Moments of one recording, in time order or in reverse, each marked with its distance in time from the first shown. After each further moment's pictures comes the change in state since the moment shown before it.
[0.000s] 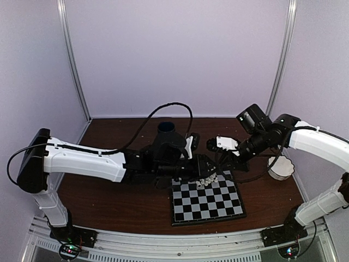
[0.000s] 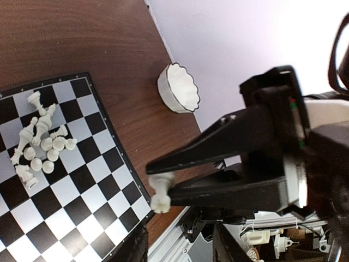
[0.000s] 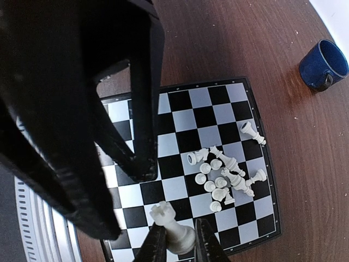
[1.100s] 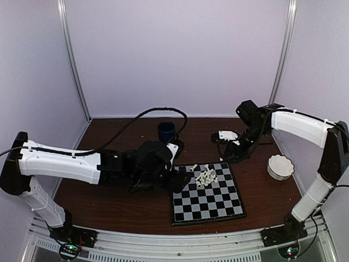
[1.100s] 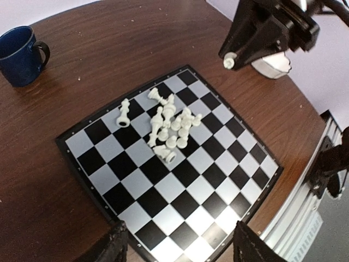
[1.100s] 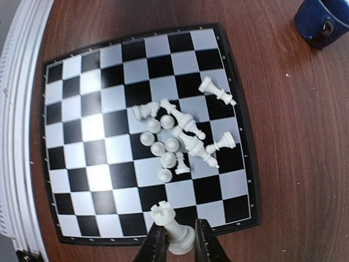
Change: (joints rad) left arm -0.033 -0.209 -0.148 -0.381 -0.297 0.442; right arm -0.262 0.324 0.190 -0.143 -0.064 -0.327
